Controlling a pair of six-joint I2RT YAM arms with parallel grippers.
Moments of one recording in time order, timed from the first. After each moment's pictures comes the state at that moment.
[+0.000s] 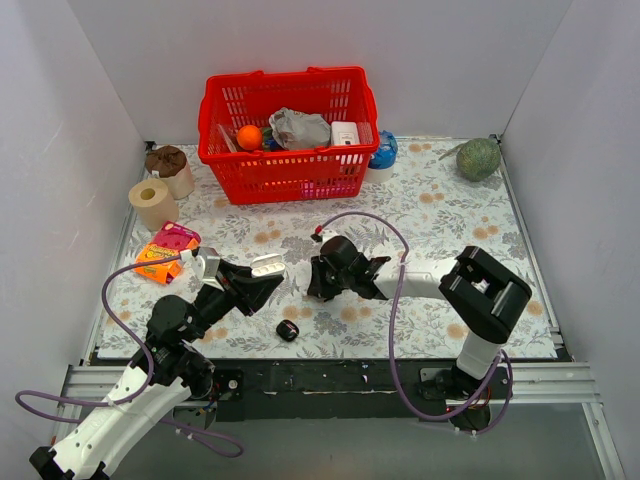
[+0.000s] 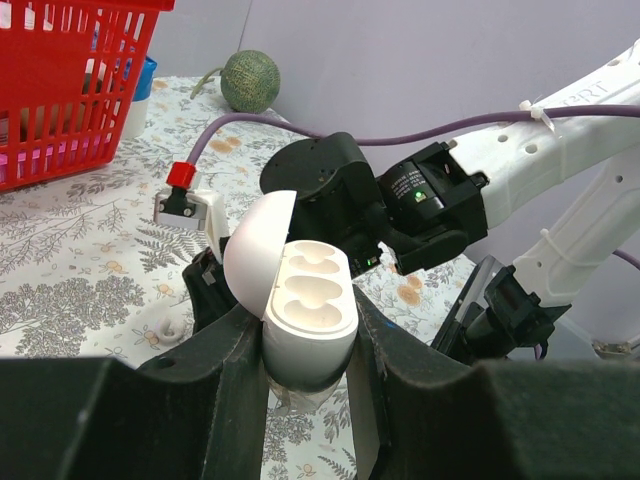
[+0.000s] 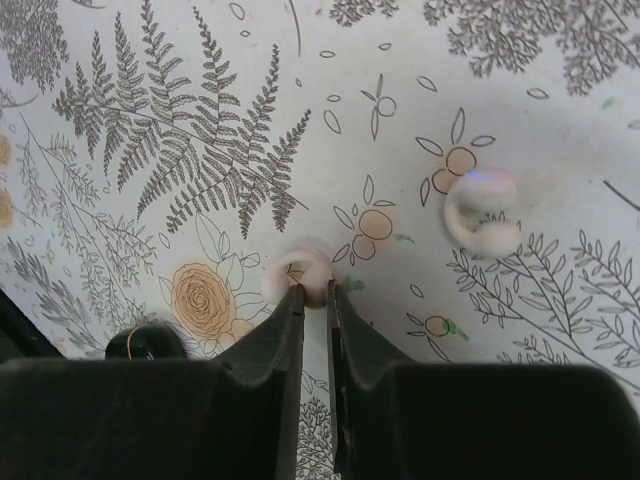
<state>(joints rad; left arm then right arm) -0.66 0.24 0.31 0.12 0.21 -0.47 0.96 1.74 0.90 0.07 -0.10 0.53</state>
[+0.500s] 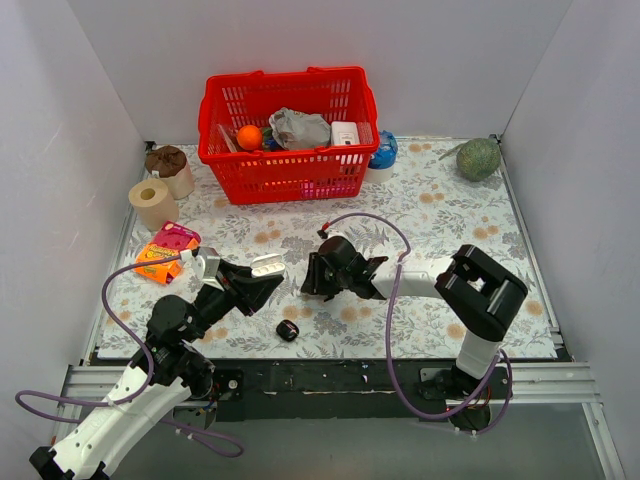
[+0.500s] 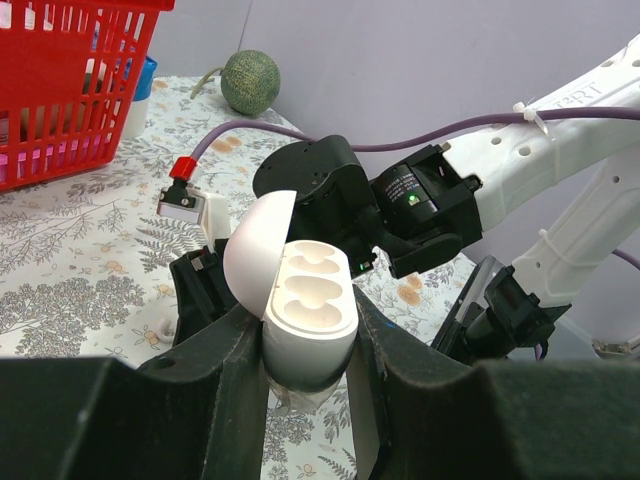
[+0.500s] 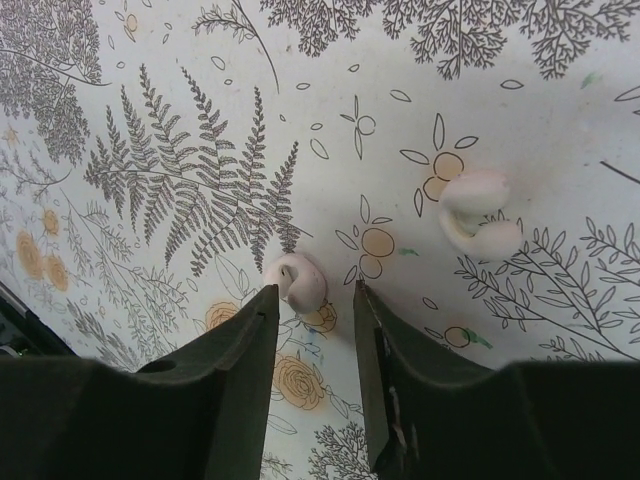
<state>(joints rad) -0.66 0.24 0.31 0.12 0.21 -0.47 0.96 1.75 0.88 0.11 -0.03 0.81</state>
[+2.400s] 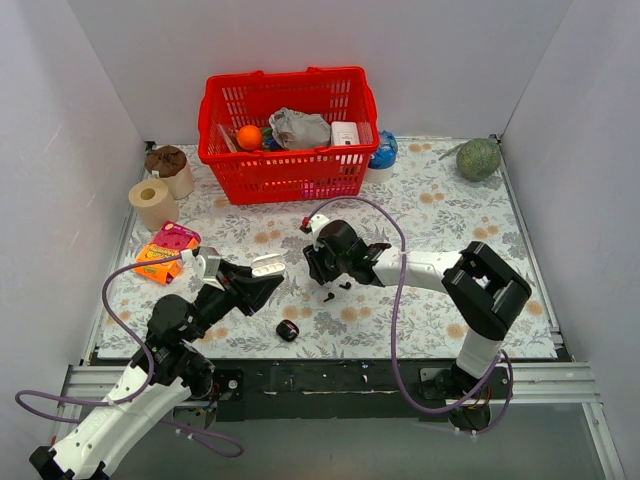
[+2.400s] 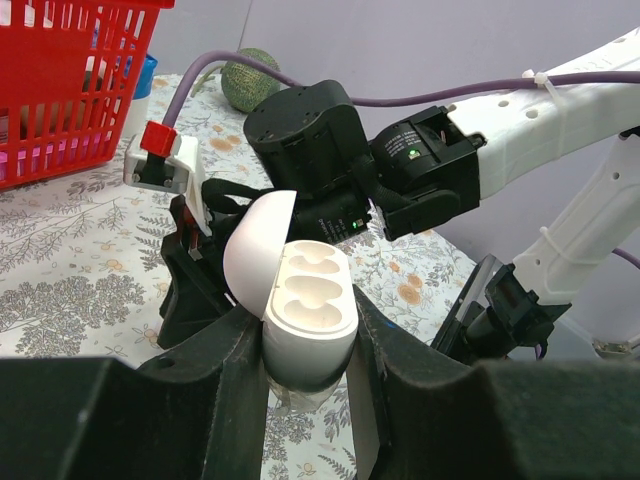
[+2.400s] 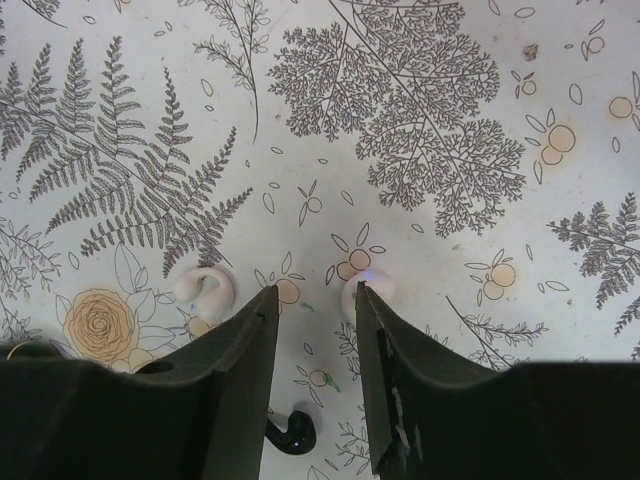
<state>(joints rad) -0.66 0.25 0.31 0.12 0.21 -0.47 0.91 1.73 0.98 0.01 -0.04 0.18</state>
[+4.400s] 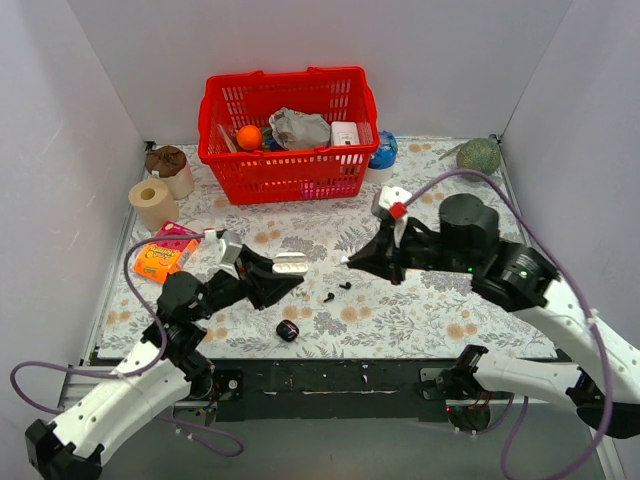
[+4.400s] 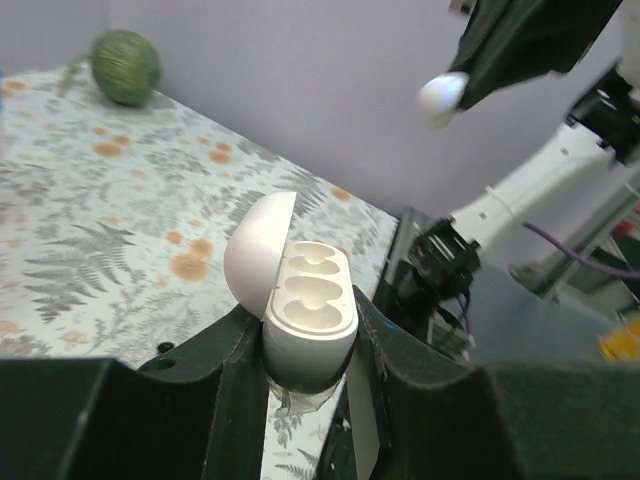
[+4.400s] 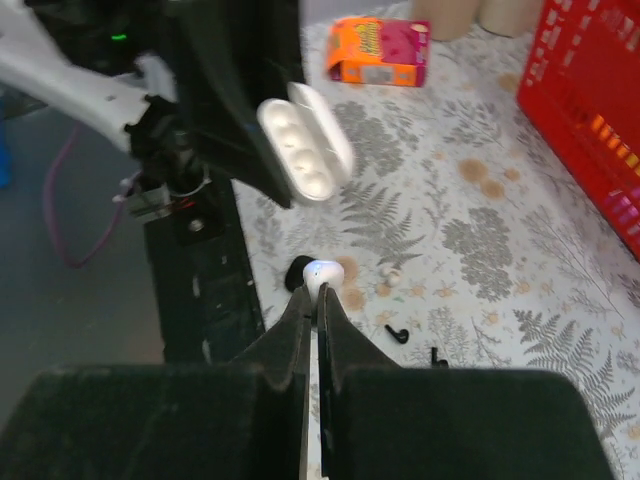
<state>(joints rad) -0.66 0.47 0.43 0.26 0.43 -0.47 0.91 0.99 1.25 -0.56 -0.36 0.00</state>
